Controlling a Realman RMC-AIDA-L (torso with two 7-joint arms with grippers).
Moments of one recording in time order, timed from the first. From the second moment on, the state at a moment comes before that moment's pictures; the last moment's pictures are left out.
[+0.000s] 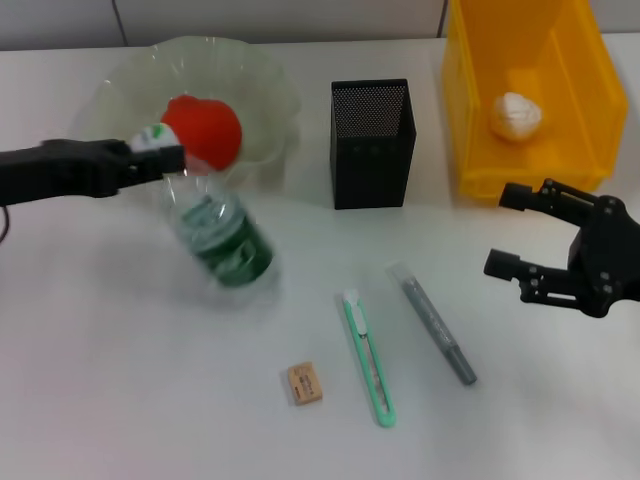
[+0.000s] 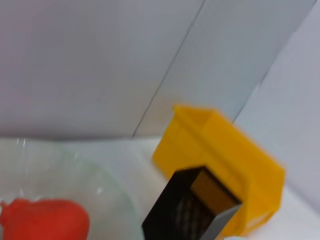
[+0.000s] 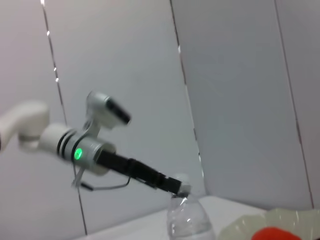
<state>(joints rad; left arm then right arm) -0.20 -2.07 1.01 1.29 1.78 1.45 -2.14 0.39 2.04 -0.58 -0.48 -1.84 -1.84 1.04</state>
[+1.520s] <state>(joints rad) -0.32 -2.08 0.53 0.09 1.39 1.65 -0.43 0.43 2.08 -0.50 -0.26 -1.81 -1.81 0.98</state>
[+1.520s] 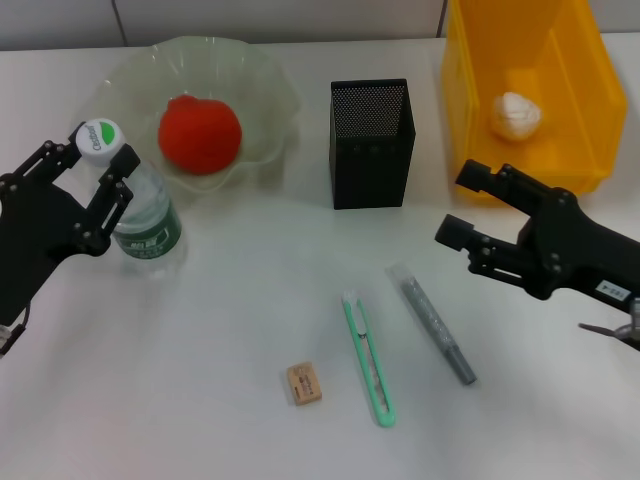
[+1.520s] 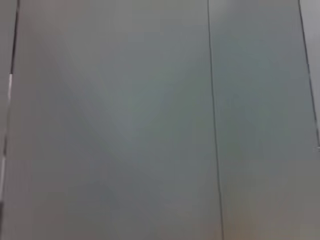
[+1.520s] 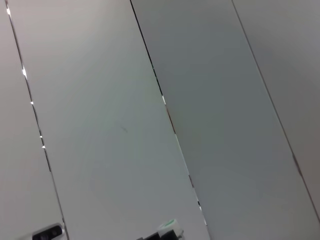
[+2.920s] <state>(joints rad) -0.28 -1.95 0.71 0.47 1.85 1.95 -1.01 0.51 2.07 -0.93 -1.41 -2.15 -1.89 2.19</state>
